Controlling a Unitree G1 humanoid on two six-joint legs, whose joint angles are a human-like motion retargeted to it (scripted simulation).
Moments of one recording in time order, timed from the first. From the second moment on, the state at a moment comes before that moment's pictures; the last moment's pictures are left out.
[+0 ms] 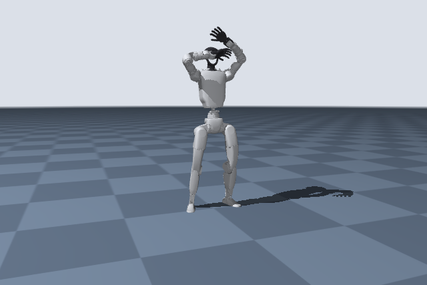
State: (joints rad) left arm -2.19 0.85 -1.40 0.38 0.07 -0.21 0.40; right arm -2.04 -1.01 1.25 -0.36 -0.02 -0.33 -0.42; waist 0.02 -0.03 -0.11; left_leg 0.10 0.13 0.34 0.18 -0.30 -0.11; right_leg 0.15 -0.20 -0.32 0.02 -0.28 0.16
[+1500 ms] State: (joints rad) left arm -2.13 0.86 -1.40 0.02 0.27 -0.23 0.40; right arm -2.10 -1.00 1.23 -0.05 0.12 -0.31 -0.60; waist 0.09 0.01 -0.07; left_leg 0.12 0.12 0.38 0.16 -0.30 -0.10; right_leg 0.13 -0.20 -0.28 0.03 -0.27 0.14
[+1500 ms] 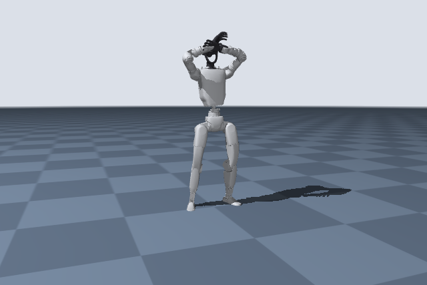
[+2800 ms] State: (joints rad) left arm -2.01 0.96 -1.40 -0.11 0.22 -0.29 0.48; right arm -2.09 -0.96 1.13 -0.12 -0.23 -0.24 -0.74; waist 0.03 0.02 -0.06; left_leg 0.11 0.12 0.38 0.16 -0.29 -0.09; right_leg 0.12 -0.19 -0.27 0.03 -0.26 0.14
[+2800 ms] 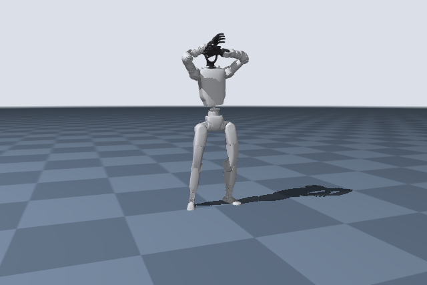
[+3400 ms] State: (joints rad) left arm -2.07 0.85 -1.22 -0.18 0.24 -0.22 0.53; right arm -2.11 -1.04 1.28 -0.02 -0.11 -0.27 -0.38; waist 0.05 -0.04 -0.06; left_leg 0.11 0.13 0.37 0.15 -0.29 -0.11; right_leg 0.13 -0.19 -0.29 0.03 -0.27 0.14
